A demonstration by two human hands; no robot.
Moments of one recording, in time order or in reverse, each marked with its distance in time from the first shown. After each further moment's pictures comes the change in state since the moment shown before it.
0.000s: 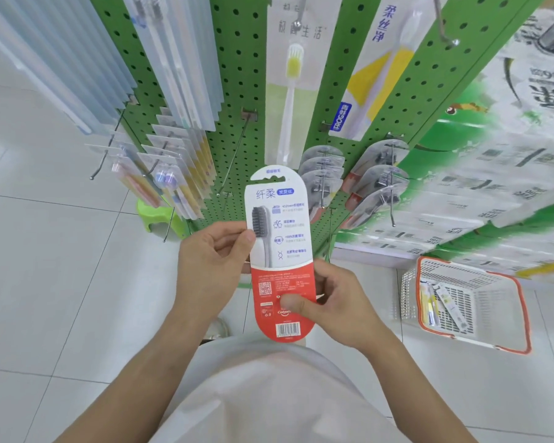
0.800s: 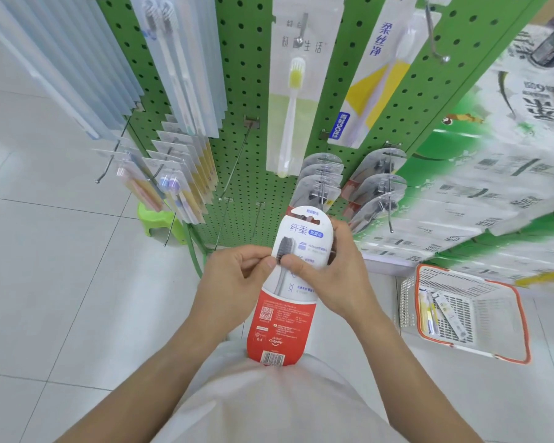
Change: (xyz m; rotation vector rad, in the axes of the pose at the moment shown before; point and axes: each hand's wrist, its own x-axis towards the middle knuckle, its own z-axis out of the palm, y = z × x) left_hand -0.011 -0.014 0.004 0.262 -0.218 -0.026; right_hand 0.032 -0.018 -0.003 -0.183 0.327 -0.037
